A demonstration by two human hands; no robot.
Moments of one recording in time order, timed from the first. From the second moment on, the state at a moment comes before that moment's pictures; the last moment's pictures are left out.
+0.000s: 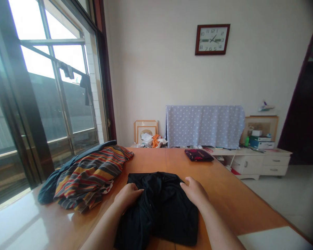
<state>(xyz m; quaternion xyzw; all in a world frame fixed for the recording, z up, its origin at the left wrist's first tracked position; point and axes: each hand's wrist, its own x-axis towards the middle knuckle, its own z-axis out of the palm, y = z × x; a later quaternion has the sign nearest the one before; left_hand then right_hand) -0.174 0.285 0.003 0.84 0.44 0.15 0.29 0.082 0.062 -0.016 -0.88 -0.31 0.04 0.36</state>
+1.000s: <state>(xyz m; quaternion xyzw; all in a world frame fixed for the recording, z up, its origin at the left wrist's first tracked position) -0.192 0.319 0.000 0.79 0.47 0.33 0.22 0.066 0.074 -0.013 -0.80 -0.26 0.04 0.55</state>
